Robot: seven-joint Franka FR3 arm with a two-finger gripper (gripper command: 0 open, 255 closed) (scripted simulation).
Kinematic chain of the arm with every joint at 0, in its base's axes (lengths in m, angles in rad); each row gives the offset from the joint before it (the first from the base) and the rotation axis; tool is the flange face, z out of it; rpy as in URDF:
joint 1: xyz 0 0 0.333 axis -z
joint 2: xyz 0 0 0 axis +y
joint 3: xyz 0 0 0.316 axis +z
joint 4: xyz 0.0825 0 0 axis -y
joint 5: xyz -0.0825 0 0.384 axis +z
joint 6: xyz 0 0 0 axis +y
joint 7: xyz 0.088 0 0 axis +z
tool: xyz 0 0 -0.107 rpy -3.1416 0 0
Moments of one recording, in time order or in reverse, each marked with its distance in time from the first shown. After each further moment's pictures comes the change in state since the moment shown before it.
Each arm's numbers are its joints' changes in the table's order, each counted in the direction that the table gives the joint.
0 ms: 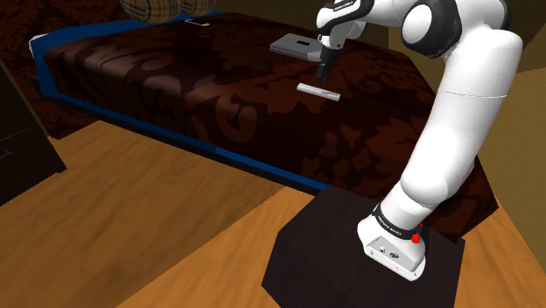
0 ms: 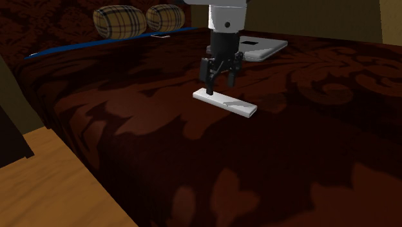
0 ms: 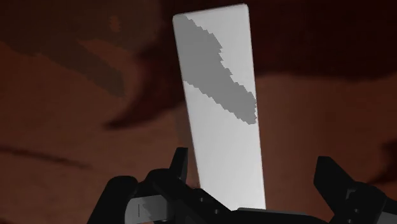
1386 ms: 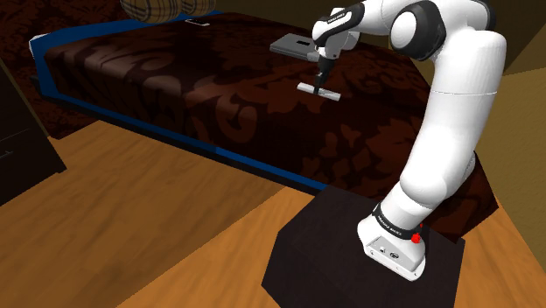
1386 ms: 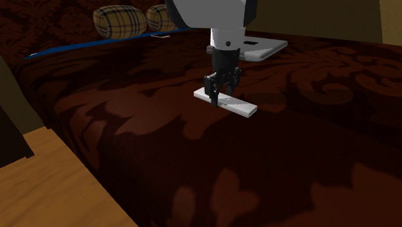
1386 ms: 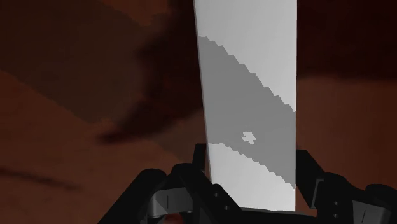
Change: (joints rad) arm 0.021 0.078 0.007 -0.005 0.033 -0.073 0.036
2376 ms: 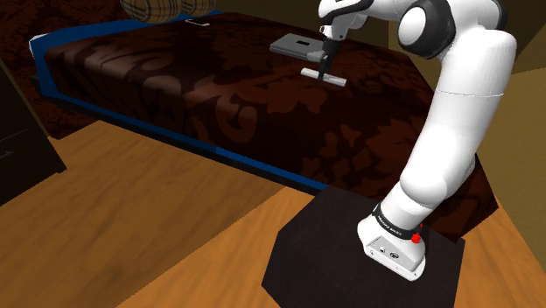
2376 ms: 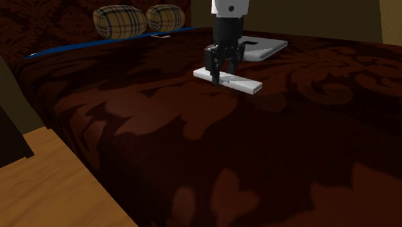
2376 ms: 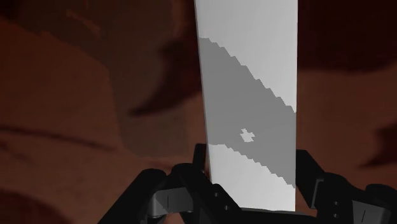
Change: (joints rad) arm -0.002 -0.050 -0.012 0.122 -0.028 0.167 -0.020
